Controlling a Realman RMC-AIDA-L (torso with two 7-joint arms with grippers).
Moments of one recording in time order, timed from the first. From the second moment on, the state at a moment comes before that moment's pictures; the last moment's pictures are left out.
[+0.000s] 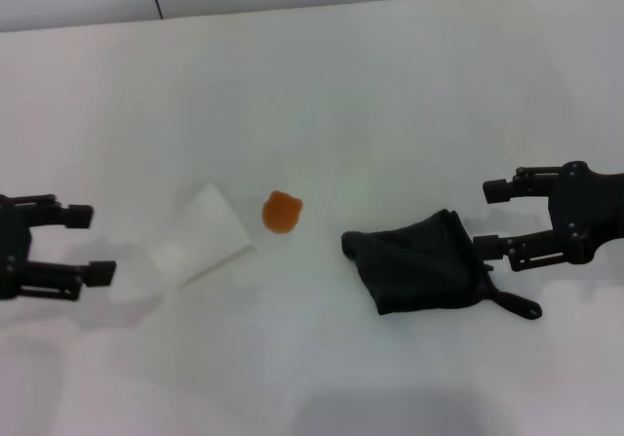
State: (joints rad) left arm -0.87 -2.02 2.85 -0.86 -0.01 2.01 -1.17; right arm 0.28 2.01 -0.92 -1.05 -1.87 -1.70 1.61
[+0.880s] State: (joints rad) left arm -1.16 -2.08 2.85 -1.00 0.36 1.90 -1.34; right arm 0.28 2.01 -0.93 -1.04 -1.87 -1.69 1.60
